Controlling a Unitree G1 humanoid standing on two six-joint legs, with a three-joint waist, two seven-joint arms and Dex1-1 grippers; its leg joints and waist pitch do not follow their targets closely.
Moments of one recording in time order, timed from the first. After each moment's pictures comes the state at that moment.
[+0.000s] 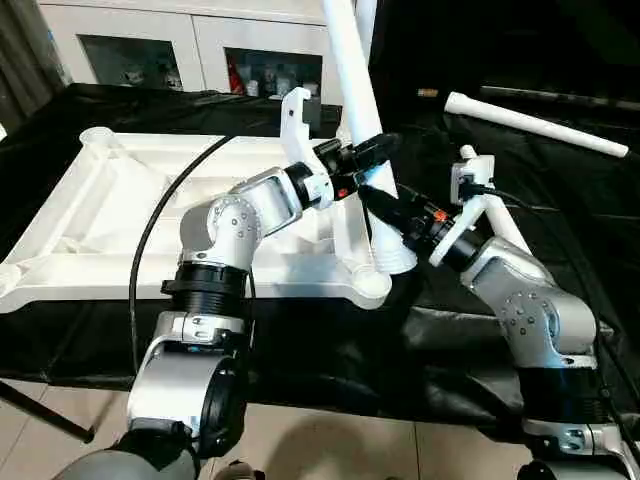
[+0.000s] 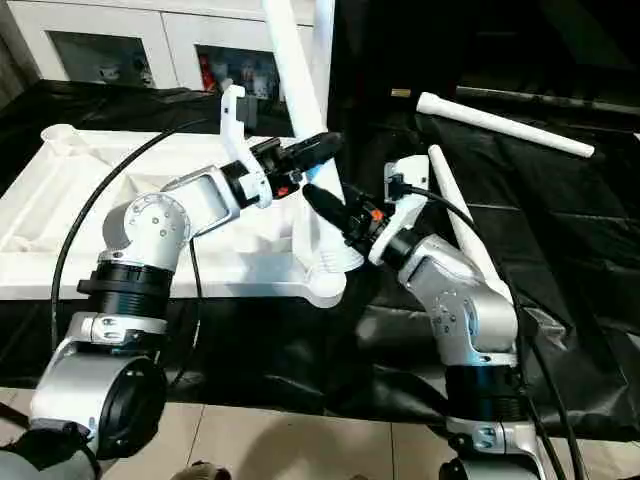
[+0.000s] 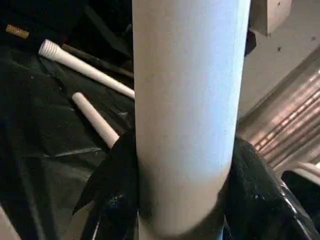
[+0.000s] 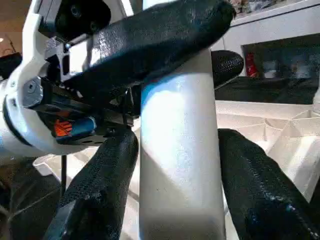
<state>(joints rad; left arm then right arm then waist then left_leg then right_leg) -0.91 0.02 0.18 0.45 -0.58 0.76 -0.52 -0.47 -0.18 -0.10 0.06 0.51 0.54 0.67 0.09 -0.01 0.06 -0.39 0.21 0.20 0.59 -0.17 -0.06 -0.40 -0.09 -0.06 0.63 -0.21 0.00</state>
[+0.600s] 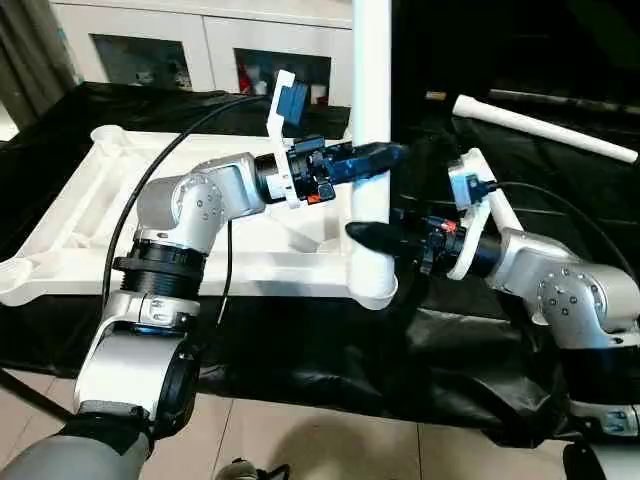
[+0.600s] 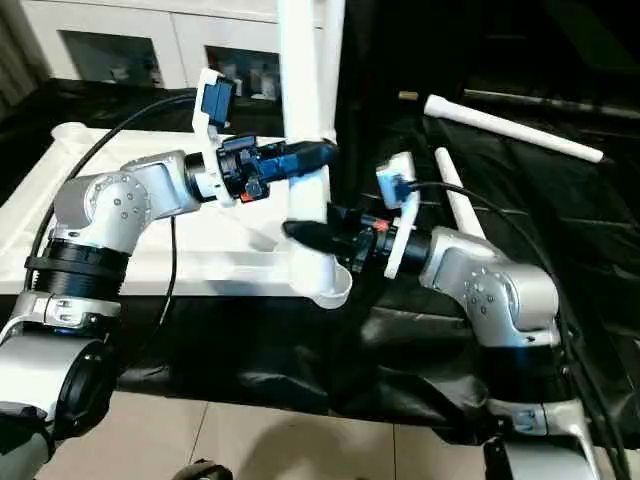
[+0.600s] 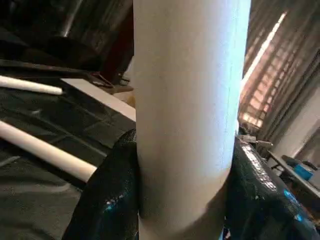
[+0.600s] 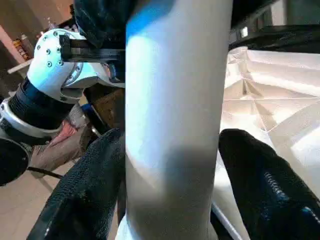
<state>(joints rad) -0.95 0.21 0.04 0.44 -0.63 0.81 -1.06 -0.54 -0.37 -0.02 0.02 0.67 0.83 0.95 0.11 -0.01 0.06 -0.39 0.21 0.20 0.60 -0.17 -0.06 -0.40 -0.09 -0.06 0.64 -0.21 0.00</state>
